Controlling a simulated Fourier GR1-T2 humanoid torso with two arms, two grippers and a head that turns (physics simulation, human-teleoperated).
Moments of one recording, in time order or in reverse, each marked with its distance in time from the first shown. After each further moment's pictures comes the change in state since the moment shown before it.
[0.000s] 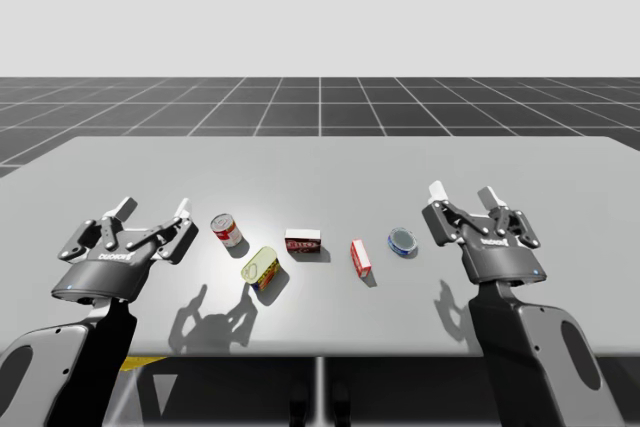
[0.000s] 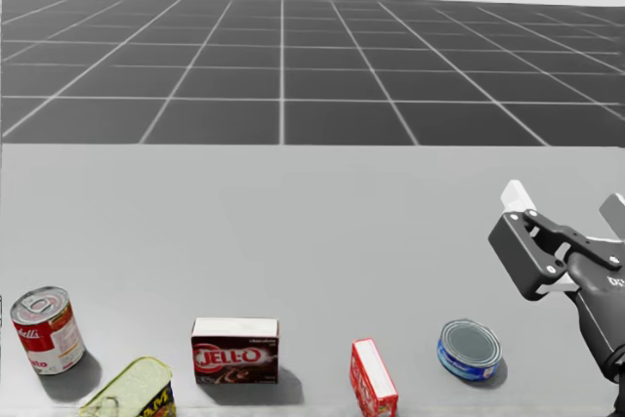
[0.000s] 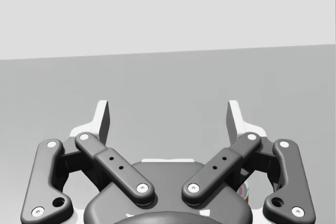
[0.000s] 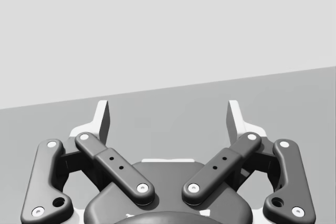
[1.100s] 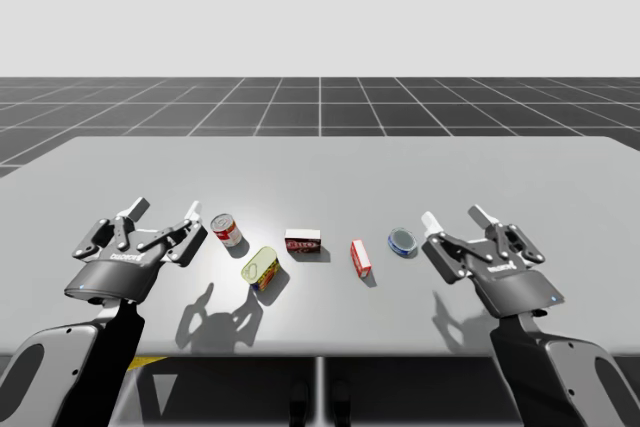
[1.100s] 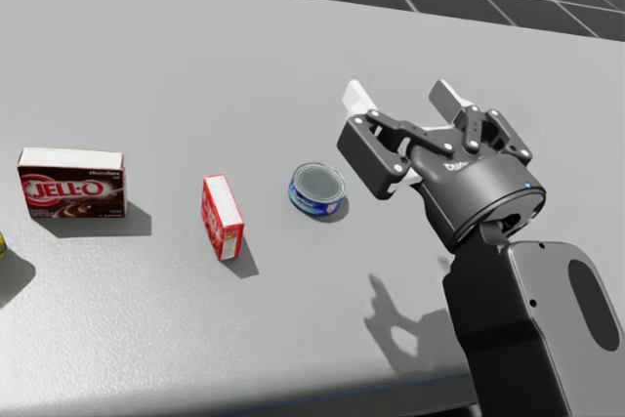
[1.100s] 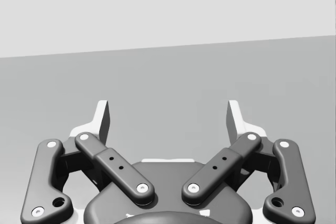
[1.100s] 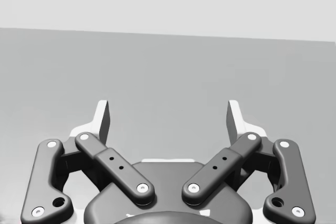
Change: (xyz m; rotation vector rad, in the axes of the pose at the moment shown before) left arm -0.002 -0.010 0.000 -0.049 0.013 0.002; right arm -0.004 -0.015 0.030 0.187 0.156 0.091
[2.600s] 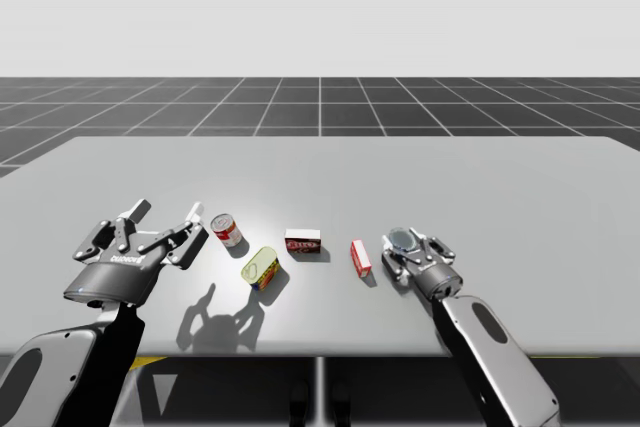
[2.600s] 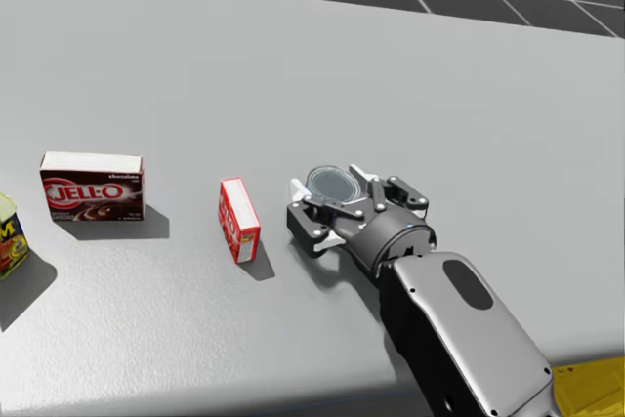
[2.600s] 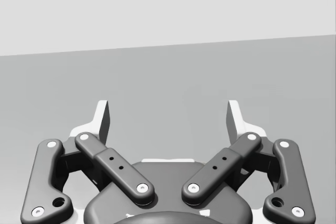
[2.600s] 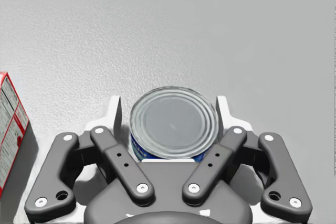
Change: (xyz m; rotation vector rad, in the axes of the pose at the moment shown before) left arm 0.001 -0.003 0.003 -0.009 0.002 0.009; right arm -0.116 0.005 -0.051 0.081 0.309 0.086
